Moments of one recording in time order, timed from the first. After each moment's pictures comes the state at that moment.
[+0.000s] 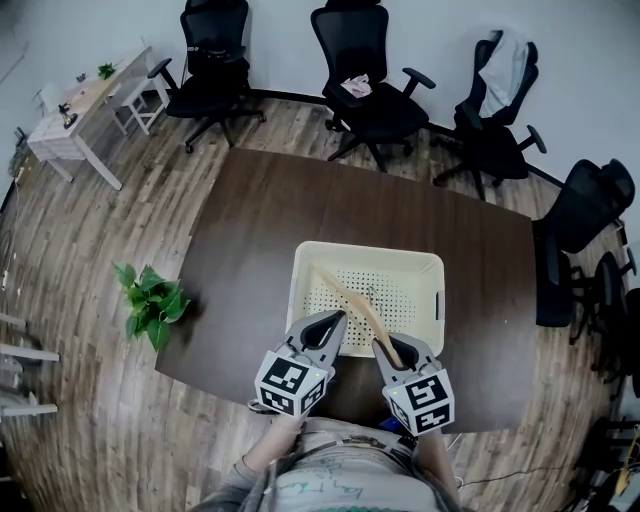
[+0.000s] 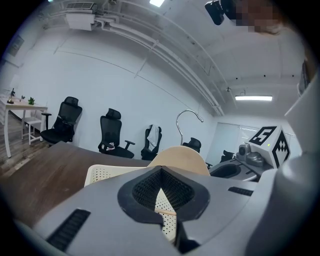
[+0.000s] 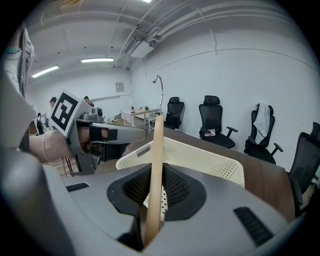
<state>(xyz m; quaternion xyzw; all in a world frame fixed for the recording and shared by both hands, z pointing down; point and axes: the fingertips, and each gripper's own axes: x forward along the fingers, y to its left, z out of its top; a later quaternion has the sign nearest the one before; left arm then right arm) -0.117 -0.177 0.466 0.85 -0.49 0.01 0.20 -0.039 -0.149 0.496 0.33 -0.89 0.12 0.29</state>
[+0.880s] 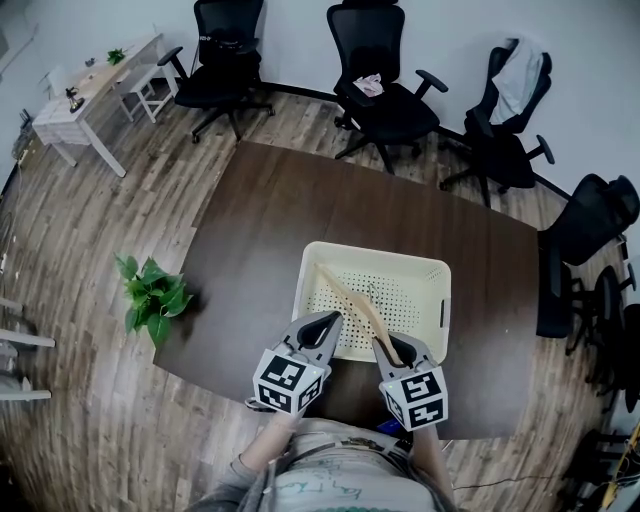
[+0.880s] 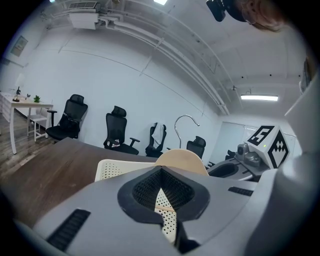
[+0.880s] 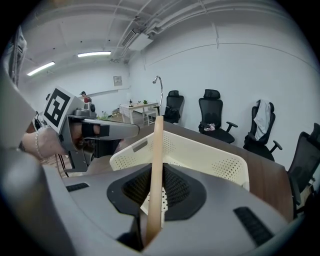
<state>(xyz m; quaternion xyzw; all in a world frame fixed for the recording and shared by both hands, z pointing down) -0.139 -0.182 0.486 0.83 -0.51 0.01 0.22 -0.048 -0.164 0.519 0.34 -0.88 0.13 0.32</state>
